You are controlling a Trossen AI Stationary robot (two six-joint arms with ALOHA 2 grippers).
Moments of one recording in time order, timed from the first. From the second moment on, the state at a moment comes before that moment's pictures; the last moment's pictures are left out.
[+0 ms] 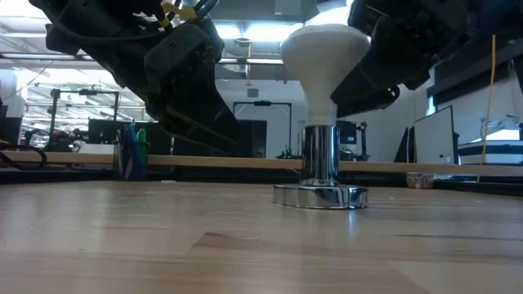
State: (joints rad) left arm -0.35 1.68 0.75 0.24 -0.46 -0.50; right arm 0.39 1.52 0.74 0.12 0.35 0.39
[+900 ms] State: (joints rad) left arm -0.34 1.68 0.75 0.24 -0.46 -0.52; right arm 0.37 1.52 0.74 0.15 0.40 0.43
